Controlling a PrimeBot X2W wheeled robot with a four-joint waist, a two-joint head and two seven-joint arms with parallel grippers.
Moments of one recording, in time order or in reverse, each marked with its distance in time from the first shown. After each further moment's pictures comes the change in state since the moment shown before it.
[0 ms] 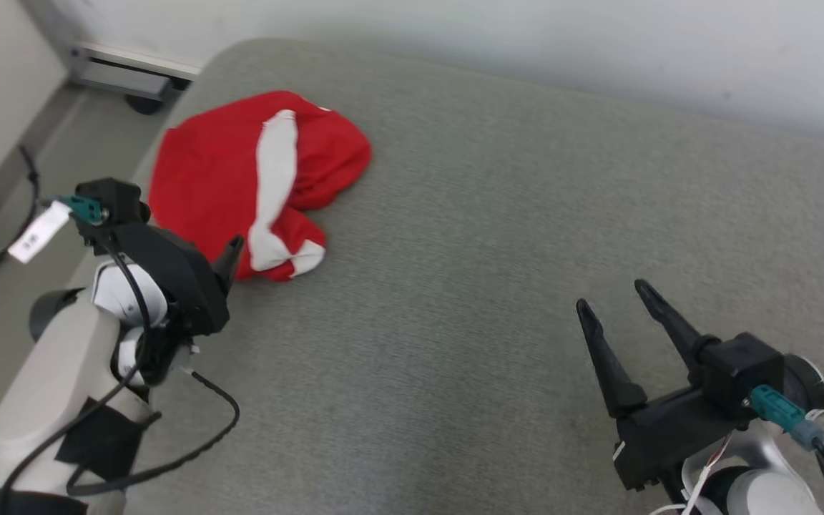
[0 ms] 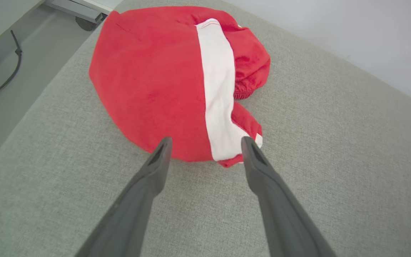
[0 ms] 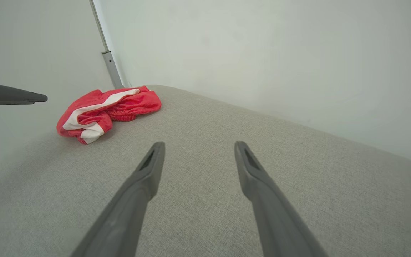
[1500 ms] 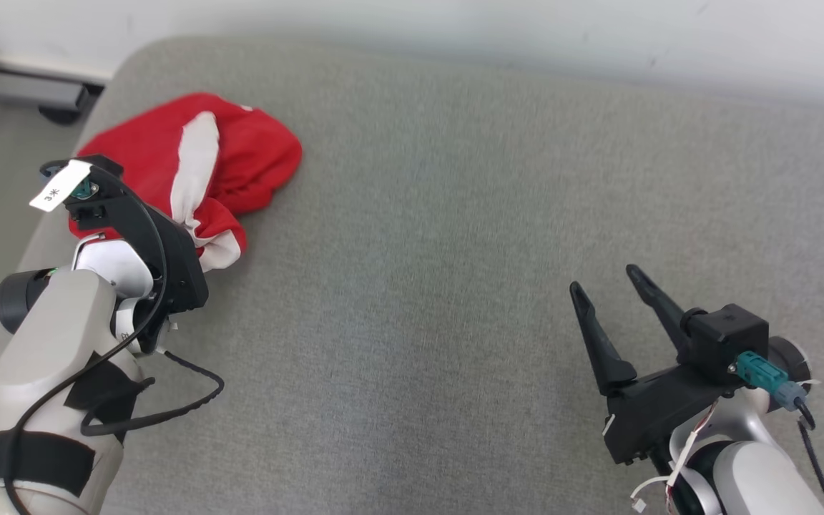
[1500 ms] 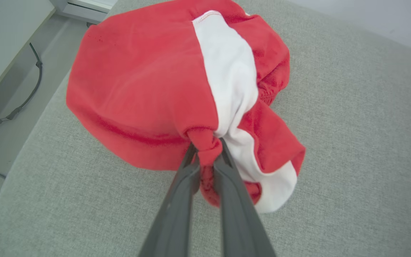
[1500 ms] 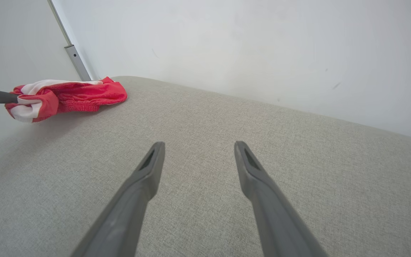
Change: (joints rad) left arm -0.189 -0.031 -0.049 0.350 0.103 0.017 -0.072; right arm -0.079 0.023 -0.007 0.089 0.021 0.009 0.023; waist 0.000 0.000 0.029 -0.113
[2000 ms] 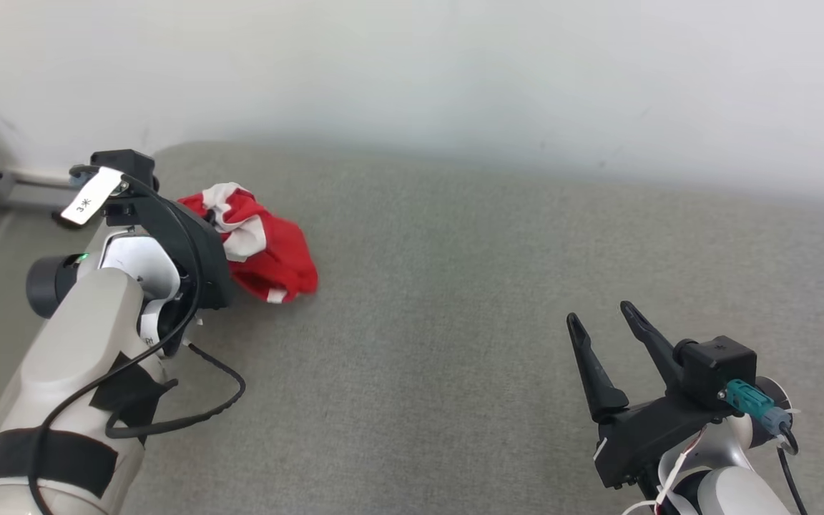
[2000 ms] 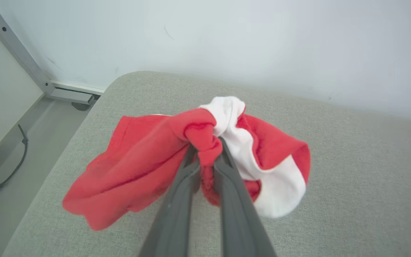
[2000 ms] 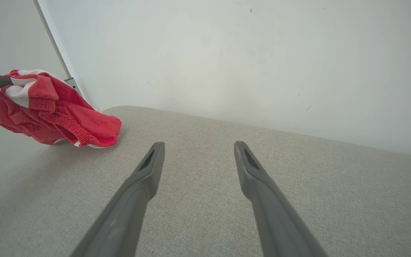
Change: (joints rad) left arm -0.003 -0.030 -0.032 -0.007 0.012 -0.045 -0.098; right arm 0.045 0.049 -0.008 0.096 0.041 -0.018 -0.070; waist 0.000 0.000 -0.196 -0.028
